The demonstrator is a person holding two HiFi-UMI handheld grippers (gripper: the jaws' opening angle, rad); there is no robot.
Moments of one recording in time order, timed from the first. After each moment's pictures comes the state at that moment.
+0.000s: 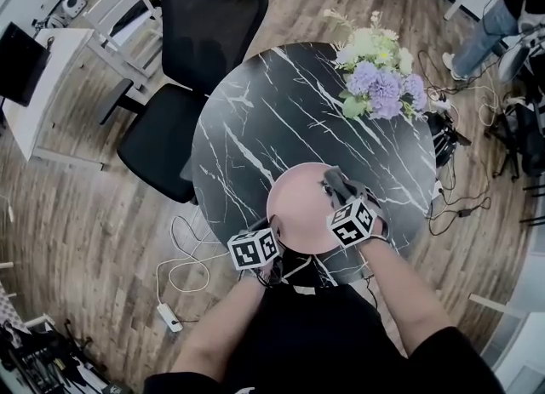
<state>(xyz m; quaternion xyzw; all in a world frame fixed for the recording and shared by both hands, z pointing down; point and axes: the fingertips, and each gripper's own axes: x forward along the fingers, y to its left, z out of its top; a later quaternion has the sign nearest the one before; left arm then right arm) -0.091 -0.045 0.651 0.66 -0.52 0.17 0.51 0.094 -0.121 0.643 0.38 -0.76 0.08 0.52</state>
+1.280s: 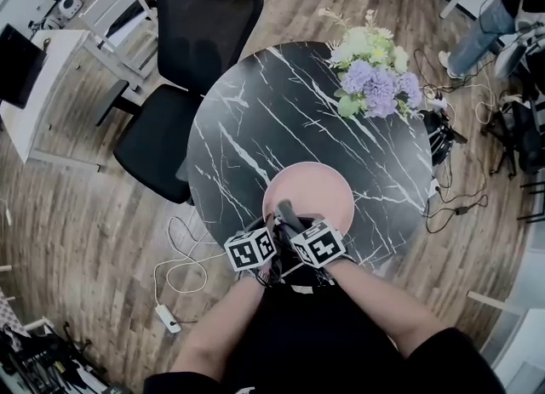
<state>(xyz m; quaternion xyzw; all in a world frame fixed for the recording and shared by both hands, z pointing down) -0.090 -0.045 0.651 0.65 -0.54 0.15 0.51 -0.029 -0.025 0.642 0.28 -0.81 0.34 0.38</state>
